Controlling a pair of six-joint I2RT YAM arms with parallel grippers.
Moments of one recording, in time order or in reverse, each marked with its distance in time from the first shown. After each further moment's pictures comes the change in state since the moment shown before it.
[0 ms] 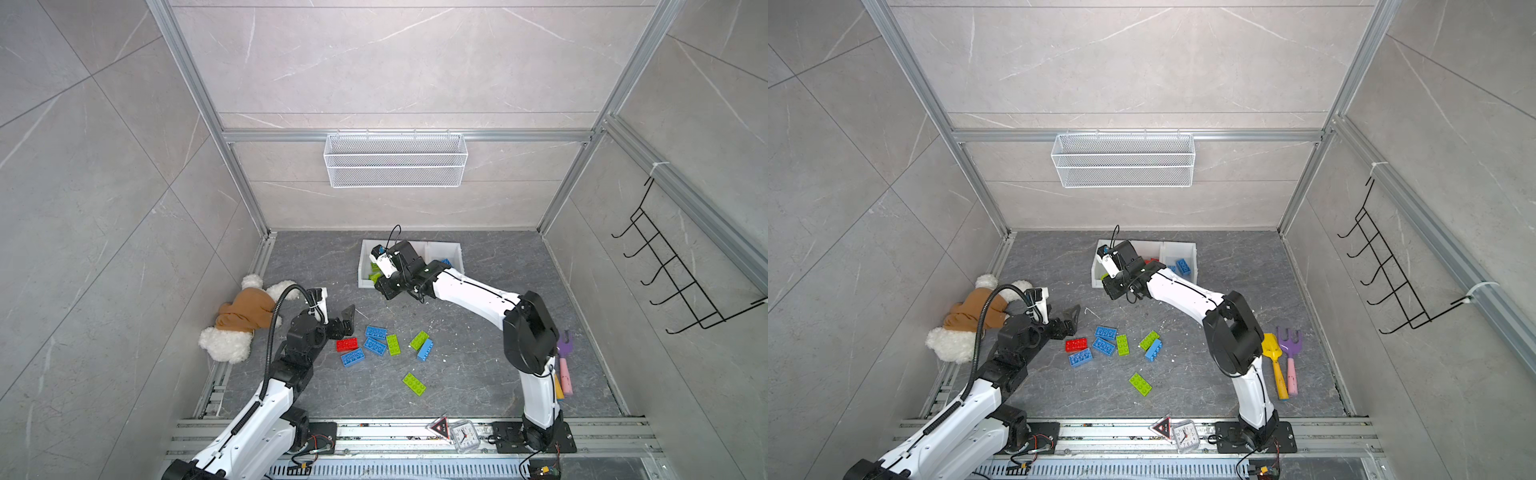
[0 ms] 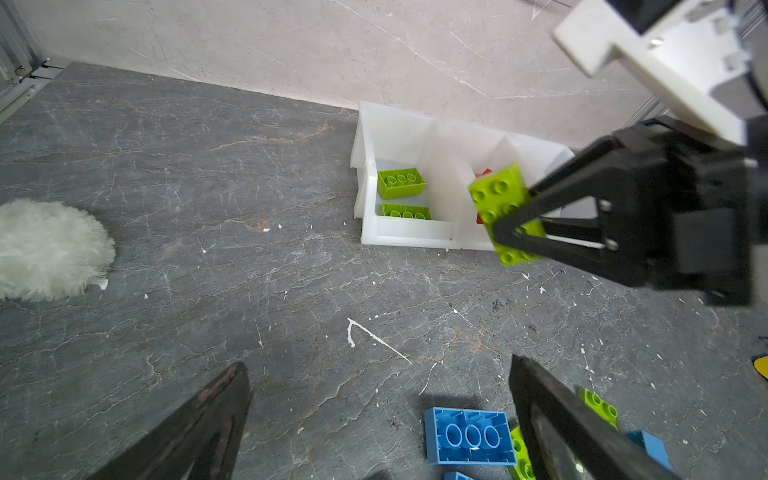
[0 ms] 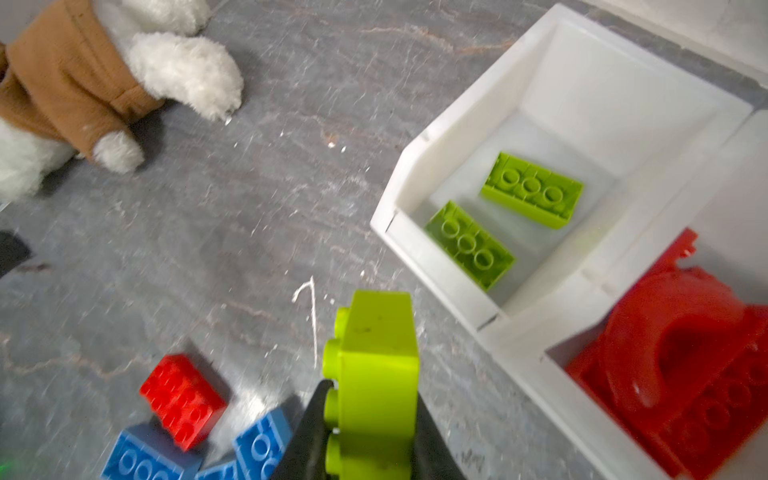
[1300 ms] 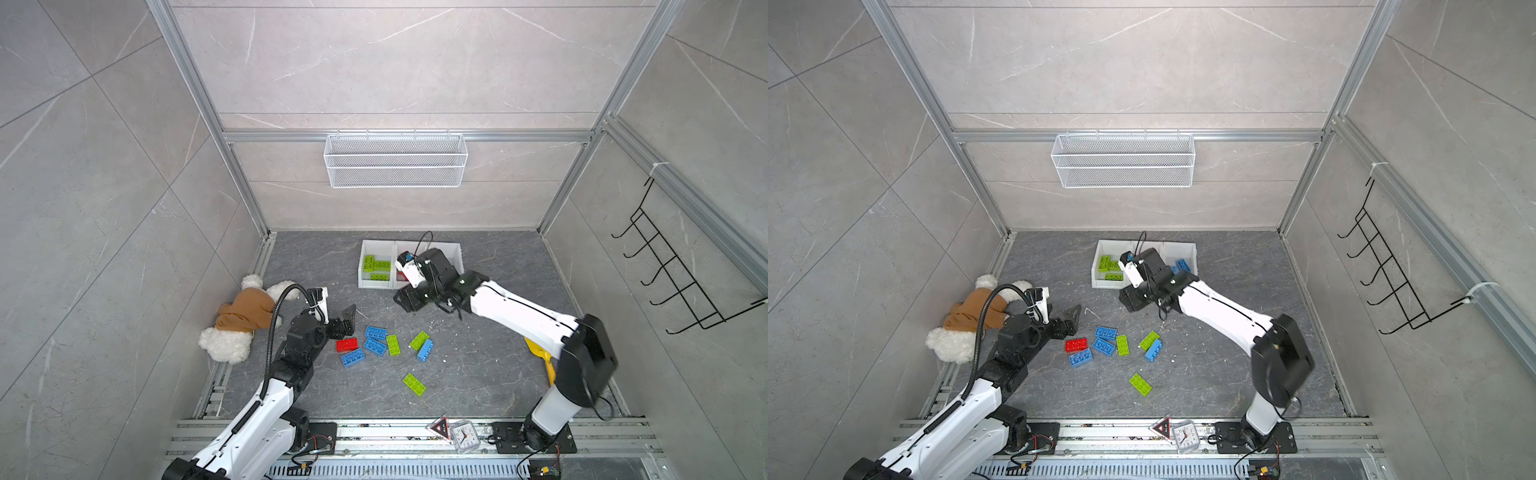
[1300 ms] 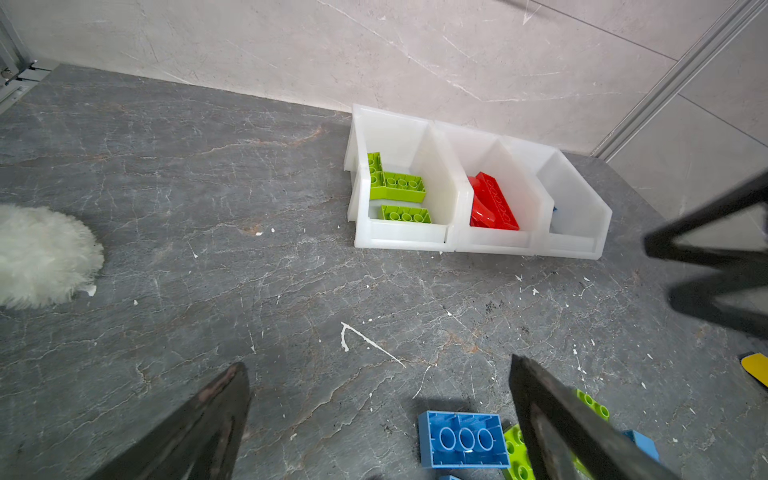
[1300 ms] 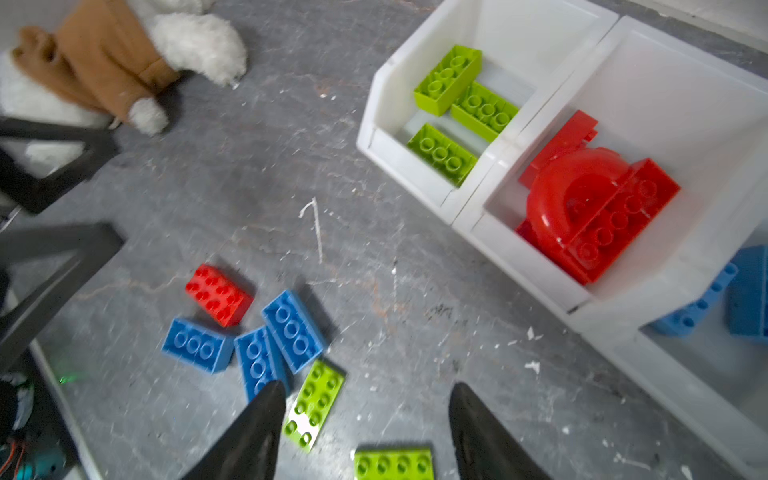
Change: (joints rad) left arm 0.000 -0.002 0.000 0.017 0.023 -0.003; right arm 0.030 -0.482 -0.447 -0.070 0.024 0.045
